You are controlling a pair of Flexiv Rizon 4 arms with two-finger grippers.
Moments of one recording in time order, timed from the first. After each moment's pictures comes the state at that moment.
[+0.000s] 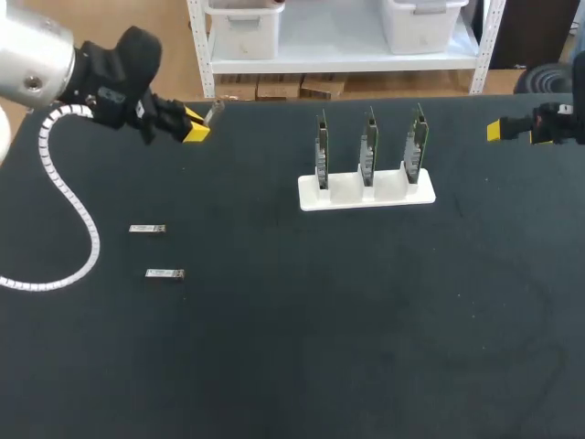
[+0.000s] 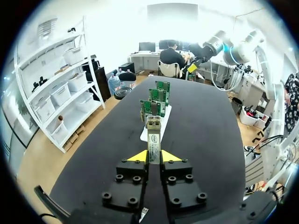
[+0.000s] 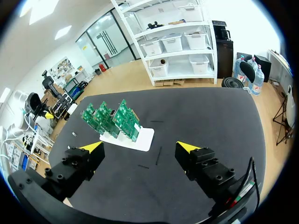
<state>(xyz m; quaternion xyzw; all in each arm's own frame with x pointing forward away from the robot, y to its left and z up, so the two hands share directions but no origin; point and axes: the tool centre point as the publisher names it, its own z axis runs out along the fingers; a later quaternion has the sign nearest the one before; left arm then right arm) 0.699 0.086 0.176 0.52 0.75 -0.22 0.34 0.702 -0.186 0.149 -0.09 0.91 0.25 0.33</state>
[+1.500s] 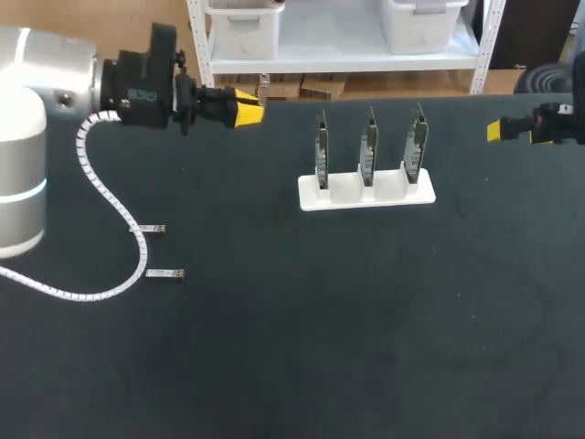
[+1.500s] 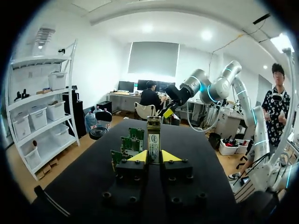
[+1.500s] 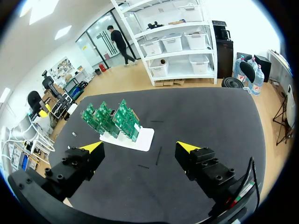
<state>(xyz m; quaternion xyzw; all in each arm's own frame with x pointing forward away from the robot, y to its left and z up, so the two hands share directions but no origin) 0.689 -0.002 0.216 0.50 0.62 -0.42 0.43 0.702 -0.186 0.149 -0.09 0.91 0.25 0.33</state>
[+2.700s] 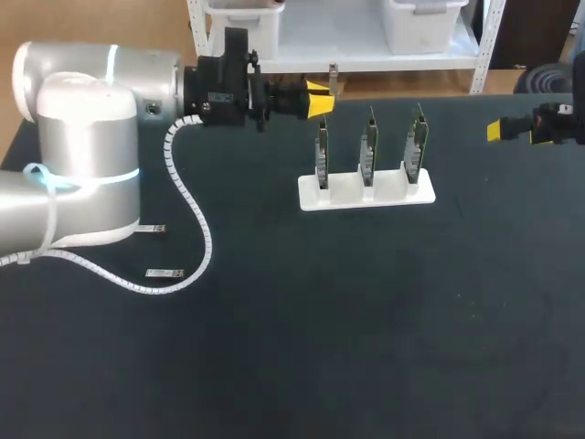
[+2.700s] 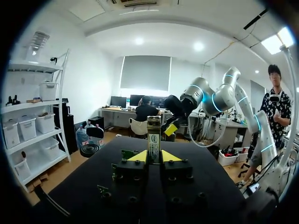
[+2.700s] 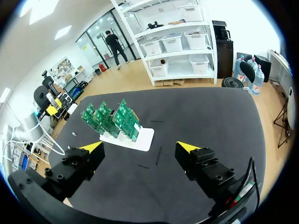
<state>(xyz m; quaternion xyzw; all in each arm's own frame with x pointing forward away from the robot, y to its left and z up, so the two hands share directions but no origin) 0.723 -0.093 0.206 0.49 0.57 -0.47 0.46 0.702 -0.186 0.149 -0.09 0.91 0.25 0.33</state>
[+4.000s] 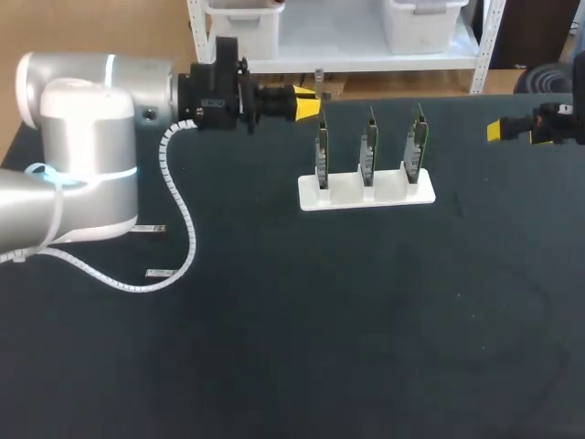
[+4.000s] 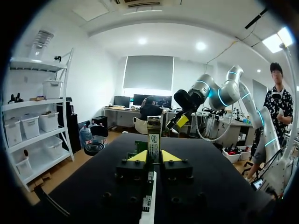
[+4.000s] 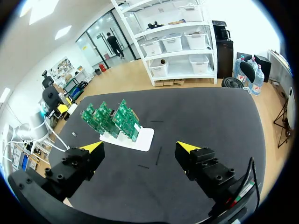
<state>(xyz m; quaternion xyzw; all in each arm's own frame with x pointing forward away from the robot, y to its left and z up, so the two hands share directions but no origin) 0.753 -0.075 0.178 0.49 0.58 -0.46 0.47 0.702 -0.186 0.149 -0.09 0.91 0.25 0.33</state>
